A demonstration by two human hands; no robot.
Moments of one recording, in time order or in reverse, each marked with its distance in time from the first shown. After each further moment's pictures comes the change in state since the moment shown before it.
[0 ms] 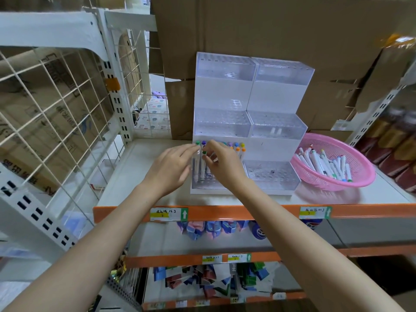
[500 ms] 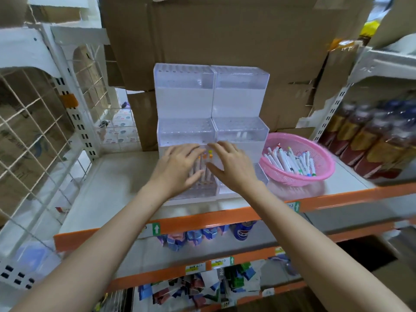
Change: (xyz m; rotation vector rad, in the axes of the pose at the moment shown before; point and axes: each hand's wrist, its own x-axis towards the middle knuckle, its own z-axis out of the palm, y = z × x) left_hand 0.063 0.063 0.010 0.041 -0.022 0.124; right_hand -0.024 0.055 -0.077 -0.404 -0.018 0.070
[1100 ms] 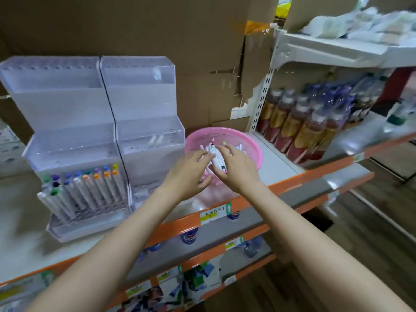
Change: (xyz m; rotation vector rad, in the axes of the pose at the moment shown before) left_hand 0.134 0.165 0.090 -0.275 -0.181 0.156; right_hand -0.062 0.191 -0.053 -0.109 -0.154 0.344
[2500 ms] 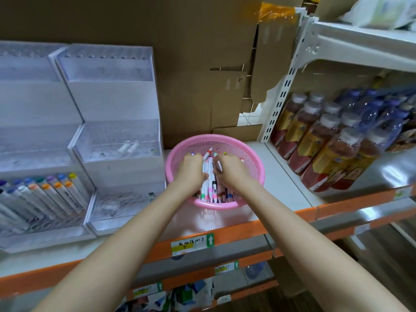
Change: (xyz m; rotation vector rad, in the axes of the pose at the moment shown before) left_hand 0.102 0.002 0.060 -0.098 -0.064 -0.646; right_hand 0.088 0.067 0.047 0.130 -0.259 -0.041
